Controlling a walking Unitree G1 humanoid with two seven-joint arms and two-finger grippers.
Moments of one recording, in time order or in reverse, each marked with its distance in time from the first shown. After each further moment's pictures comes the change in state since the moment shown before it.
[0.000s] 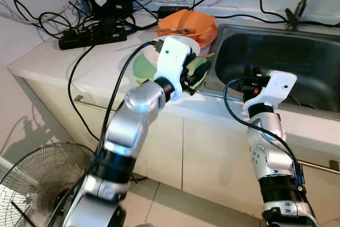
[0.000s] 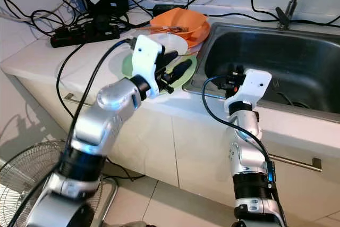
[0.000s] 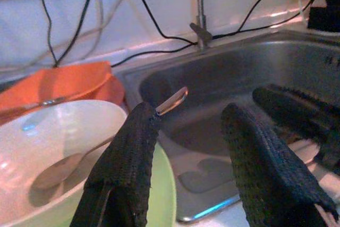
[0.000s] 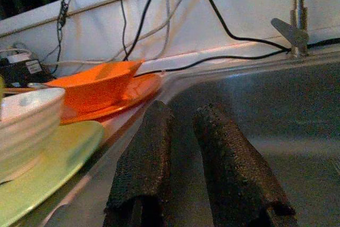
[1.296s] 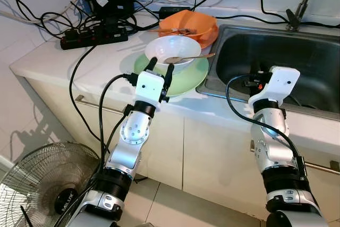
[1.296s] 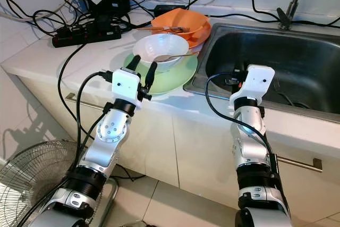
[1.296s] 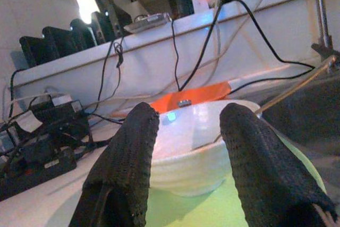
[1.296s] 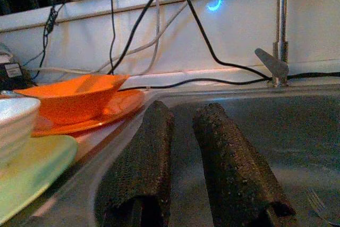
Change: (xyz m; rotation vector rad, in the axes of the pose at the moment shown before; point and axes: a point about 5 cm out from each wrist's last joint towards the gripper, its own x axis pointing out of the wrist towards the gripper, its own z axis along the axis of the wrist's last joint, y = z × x) left arm -0.027 0.025 -0.056 0.187 -0.224 0.422; right arm 0.010 -0.011 0.002 -0.114 -0.063 -0.026
